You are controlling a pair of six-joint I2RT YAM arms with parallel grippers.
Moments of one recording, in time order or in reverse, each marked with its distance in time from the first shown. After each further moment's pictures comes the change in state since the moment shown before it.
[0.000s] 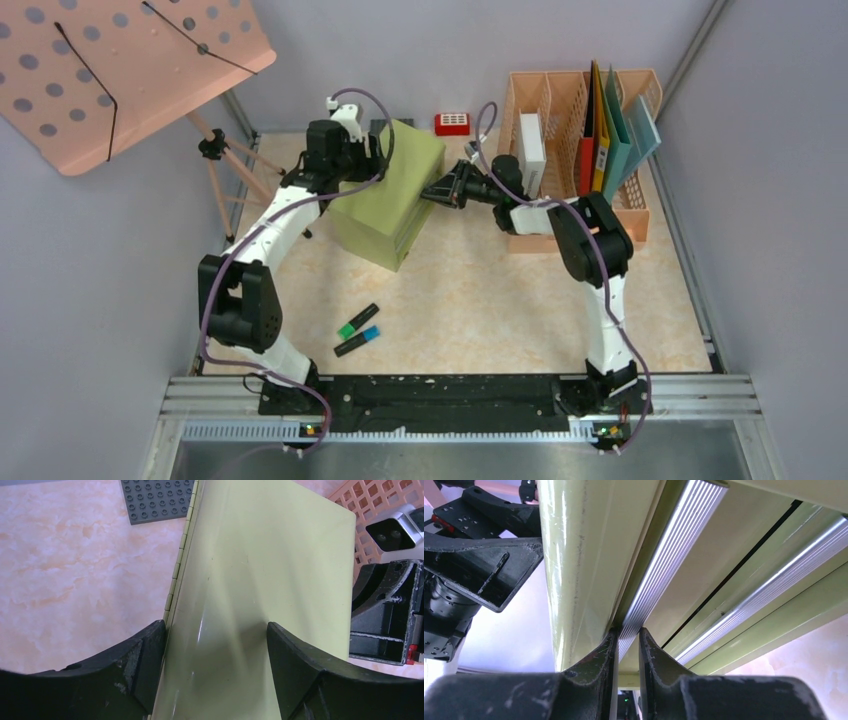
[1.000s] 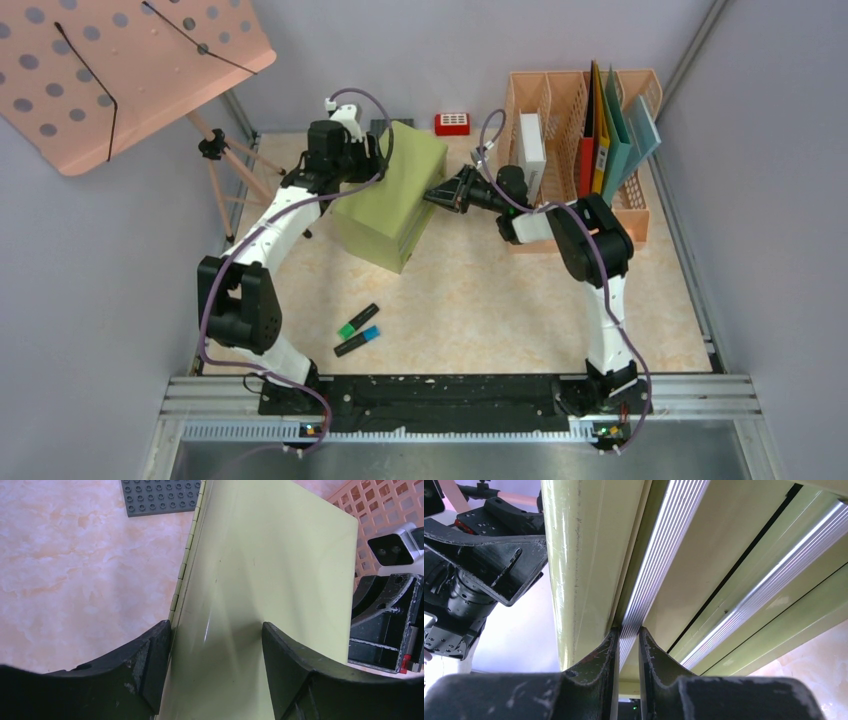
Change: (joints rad) left arm -0.012 -0.008 0.002 -0.023 -0.027 -0.051; right arm -0.008 -0.014 -0.106 0.174 0.045 0.087
